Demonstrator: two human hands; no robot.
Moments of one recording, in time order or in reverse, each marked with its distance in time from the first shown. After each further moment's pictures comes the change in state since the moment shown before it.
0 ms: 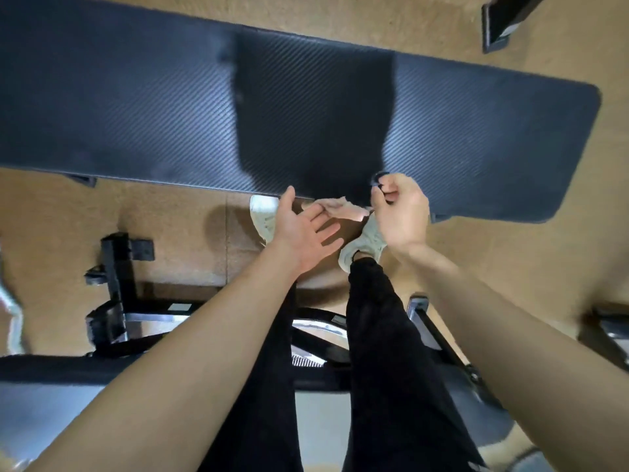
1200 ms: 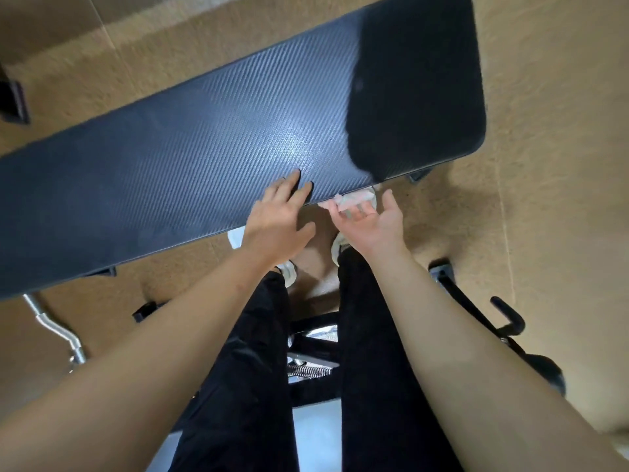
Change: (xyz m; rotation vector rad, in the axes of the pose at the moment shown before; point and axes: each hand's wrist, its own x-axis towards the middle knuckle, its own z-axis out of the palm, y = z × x) left_hand 0.048 -0.067 0.119 2.431 0.162 0.733; right_hand 0.017 0.138 -0.047 2.197 -0.062 1.179
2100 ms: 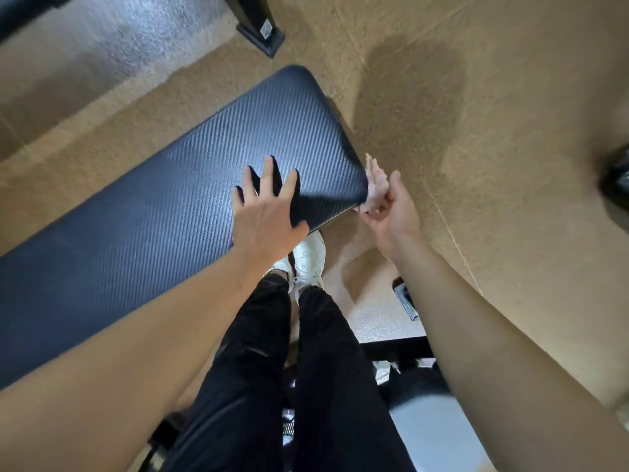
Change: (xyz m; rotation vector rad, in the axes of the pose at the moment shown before) left_hand 0.114 0.153 -0.037 0.400 0.181 0.138; right_hand -0.031 -0.198 0.018 -0.484 -0.039 -0.520
